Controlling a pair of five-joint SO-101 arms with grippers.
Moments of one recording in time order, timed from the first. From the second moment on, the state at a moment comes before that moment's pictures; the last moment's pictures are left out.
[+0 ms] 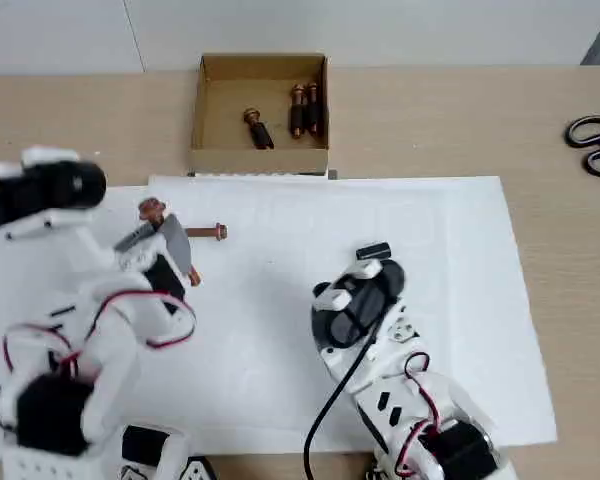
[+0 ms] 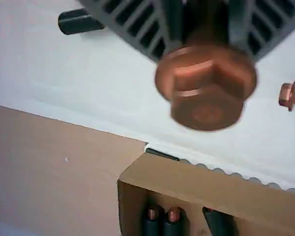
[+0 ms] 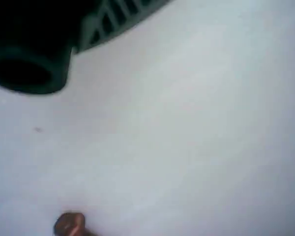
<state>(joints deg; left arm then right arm) 5.7 -67.9 34.6 74.0 32.5 -35.0 -102.4 75.2 62.9 3.8</state>
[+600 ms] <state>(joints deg) 12.2 -100.0 59.2 64.5 32.5 -48.4 -102.4 84.8 45.7 3.8</state>
